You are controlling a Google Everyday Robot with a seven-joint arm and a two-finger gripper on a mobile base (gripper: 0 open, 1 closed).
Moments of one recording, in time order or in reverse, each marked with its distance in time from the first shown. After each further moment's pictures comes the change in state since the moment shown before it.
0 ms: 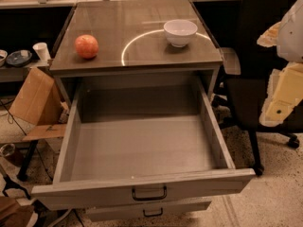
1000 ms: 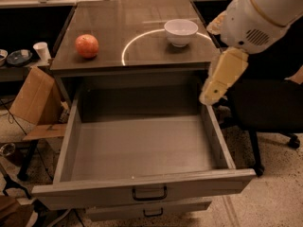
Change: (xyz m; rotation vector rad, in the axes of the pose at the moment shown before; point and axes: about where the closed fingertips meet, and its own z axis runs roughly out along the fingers) arm -0.099 -0.022 0.025 0.002 -0.239 -0.040
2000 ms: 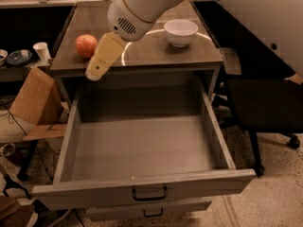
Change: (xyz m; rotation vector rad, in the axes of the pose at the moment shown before) arm -0.206 -0.020 0.109 -0.063 -0.270 0.062
